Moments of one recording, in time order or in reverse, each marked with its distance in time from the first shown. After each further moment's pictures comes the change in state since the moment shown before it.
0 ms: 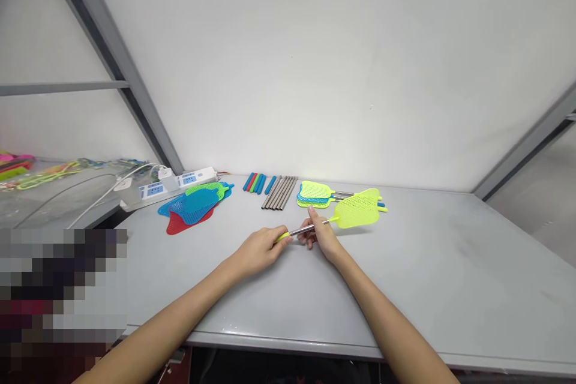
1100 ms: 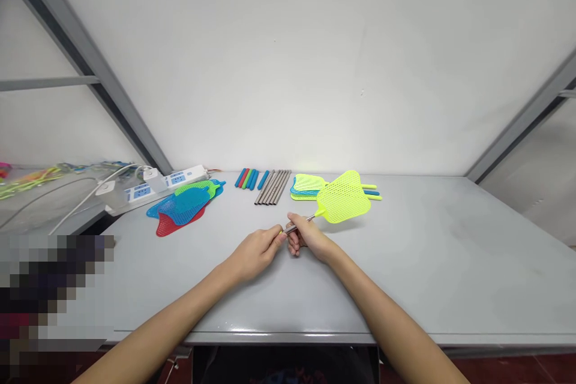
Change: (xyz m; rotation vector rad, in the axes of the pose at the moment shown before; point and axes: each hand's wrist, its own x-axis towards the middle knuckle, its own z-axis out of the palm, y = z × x) left_hand -0.004 0.007 0.004 -0.068 -0.051 -0.003; right_hand -0.010 0.000 0.014 0.175 -0.293 0.129
